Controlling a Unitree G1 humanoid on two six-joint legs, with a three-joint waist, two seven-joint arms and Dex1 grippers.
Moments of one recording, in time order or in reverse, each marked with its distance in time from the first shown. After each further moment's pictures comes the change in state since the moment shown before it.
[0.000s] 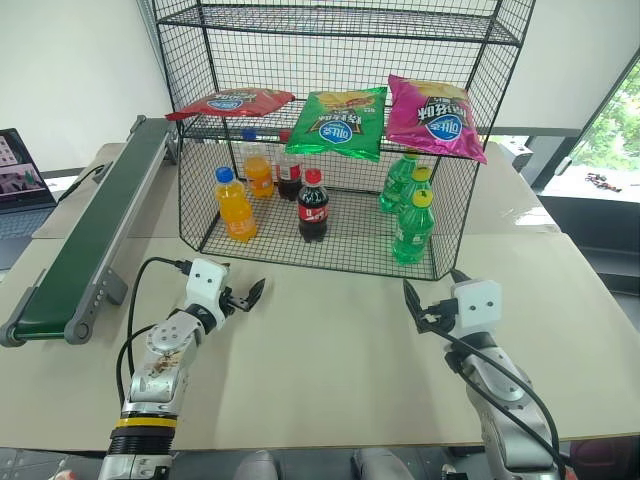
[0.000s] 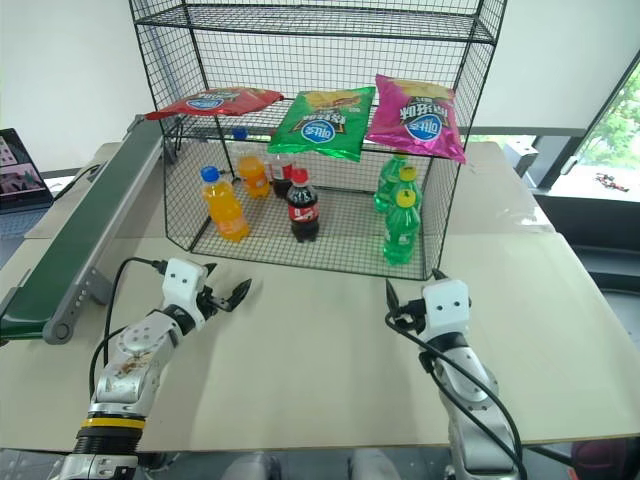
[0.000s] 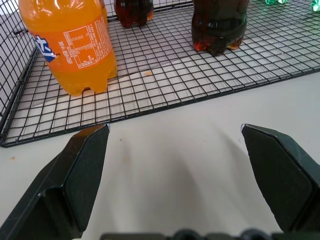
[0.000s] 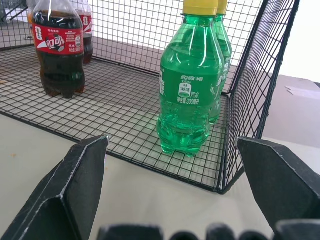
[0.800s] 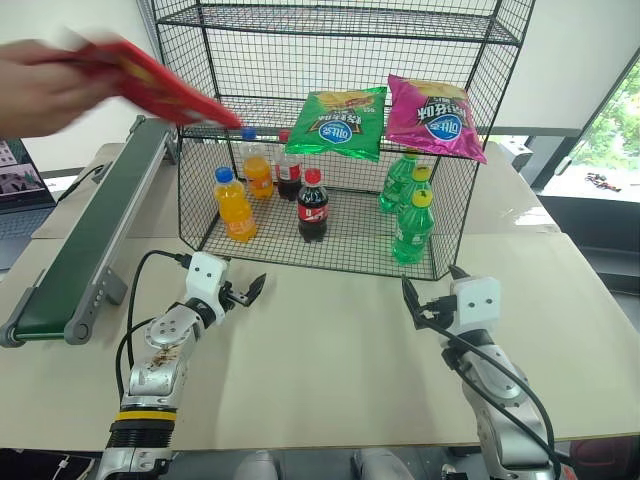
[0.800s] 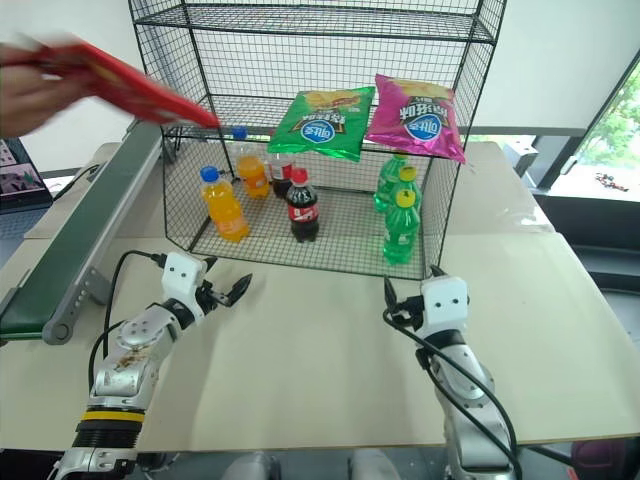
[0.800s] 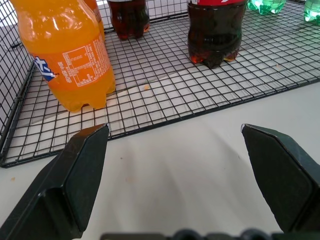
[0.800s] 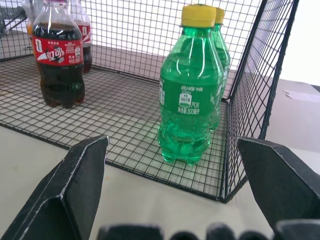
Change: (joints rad) left arm -0.026 0.008 0.008 0.014 -0.002 -0.003 -0.028; right arm -0.021 0.019 0.007 -0.003 -0.002 0.000 -0.016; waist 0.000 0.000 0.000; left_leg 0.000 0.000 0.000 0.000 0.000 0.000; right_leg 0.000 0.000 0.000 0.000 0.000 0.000
